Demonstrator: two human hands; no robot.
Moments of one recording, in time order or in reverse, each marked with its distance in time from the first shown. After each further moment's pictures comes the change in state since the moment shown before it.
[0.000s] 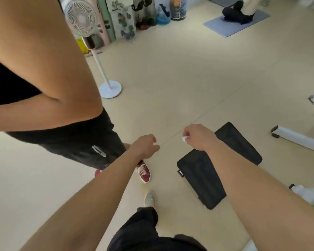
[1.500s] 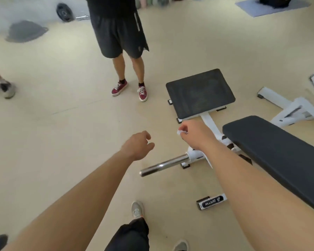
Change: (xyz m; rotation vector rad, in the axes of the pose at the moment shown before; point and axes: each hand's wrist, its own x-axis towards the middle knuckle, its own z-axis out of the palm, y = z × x) left_hand -0.685 0.262 0.572 -0.206 0.178 -0.274; right_hand -0.790 0.256 0.234 0.043 0.002 -0.235
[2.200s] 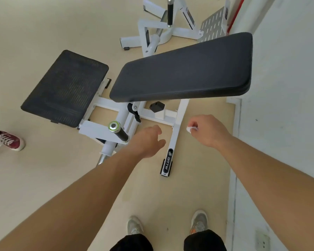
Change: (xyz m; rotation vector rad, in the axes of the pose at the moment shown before) left_hand 0.061 0.235 0.351 0.510 -0.428 0.843; right_hand -0.223 0.360 0.150 0.222 0.387 0.837
